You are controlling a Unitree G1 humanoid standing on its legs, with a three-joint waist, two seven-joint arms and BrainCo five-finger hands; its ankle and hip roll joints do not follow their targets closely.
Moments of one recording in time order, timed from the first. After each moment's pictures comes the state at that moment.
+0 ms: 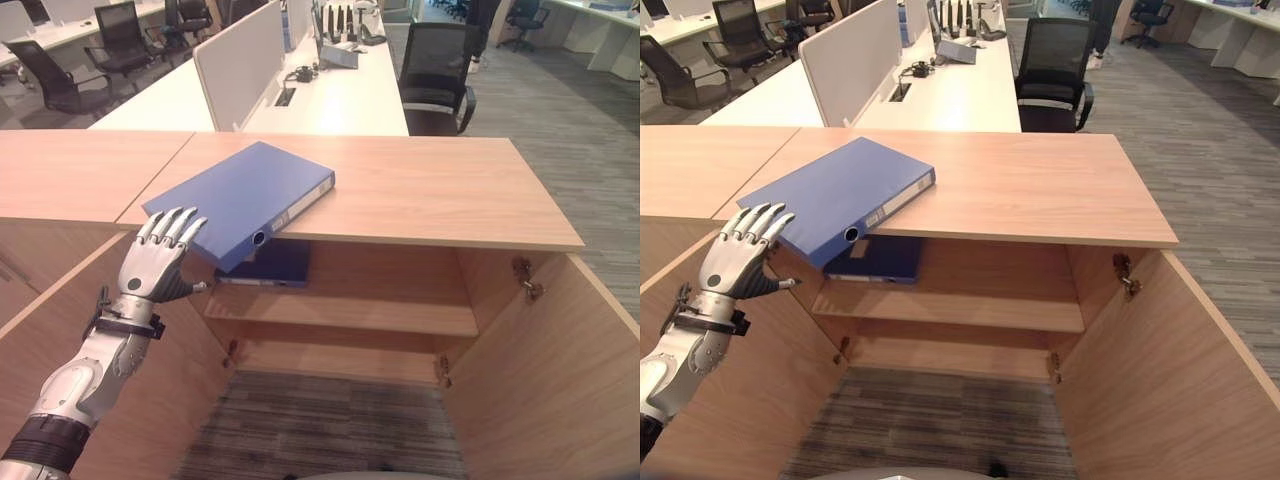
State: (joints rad) left arm -0.05 0.87 -0.12 0.14 0.77 -0.19 0.51; right arm 0.14 -0.27 0.13 1.30 0.28 -0.08 -0.03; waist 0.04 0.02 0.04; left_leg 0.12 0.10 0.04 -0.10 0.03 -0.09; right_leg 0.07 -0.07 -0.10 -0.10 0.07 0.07
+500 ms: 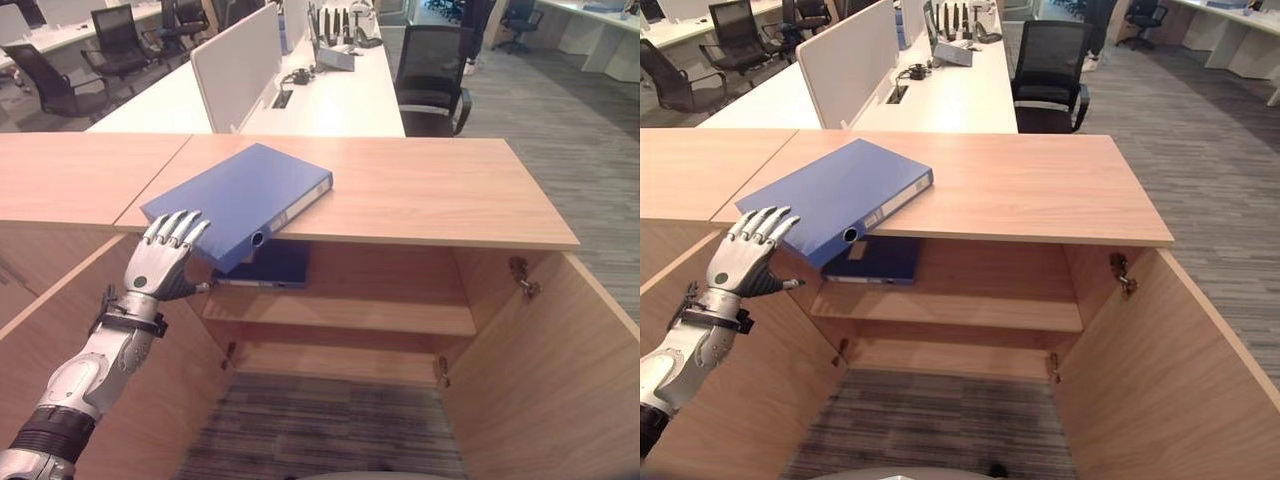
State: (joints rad) left arm -0.10 0.87 -0.17 0.22 0.77 -0.19 0.49; right arm 0.15 -0.27 0.13 1.30 0.28 -0.08 -0.03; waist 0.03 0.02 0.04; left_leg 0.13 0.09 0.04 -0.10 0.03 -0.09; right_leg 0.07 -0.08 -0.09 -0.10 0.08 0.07
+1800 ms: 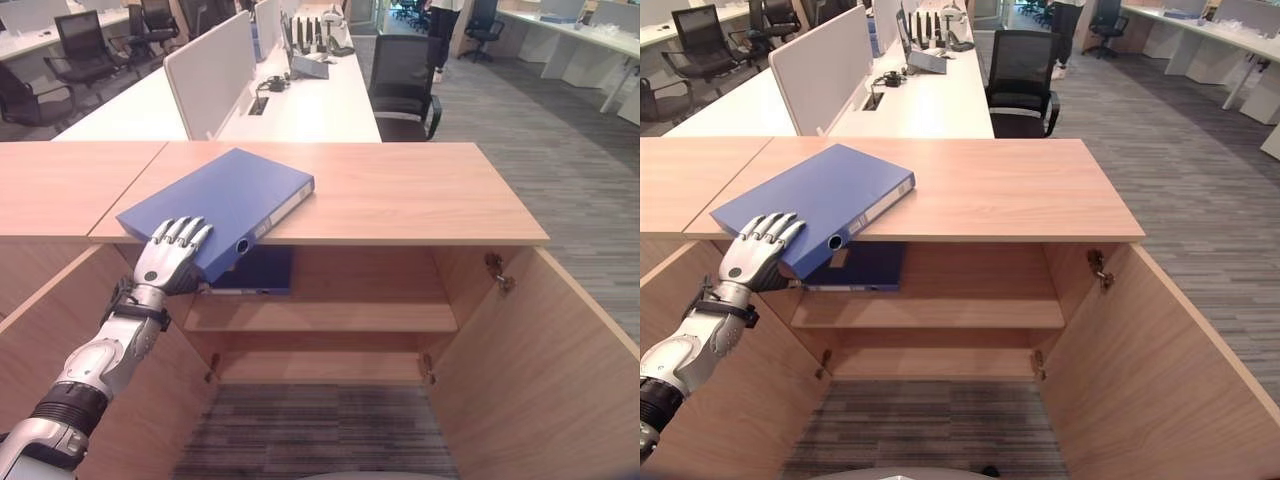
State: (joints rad) left arm -0.24 0.88 -0.31 0.39 0.77 -0.13 0.48; right arm 0.15 -0.27 0.15 1.29 0.29 -0.08 0.01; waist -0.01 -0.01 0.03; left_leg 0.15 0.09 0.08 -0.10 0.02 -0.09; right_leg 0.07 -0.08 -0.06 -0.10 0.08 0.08
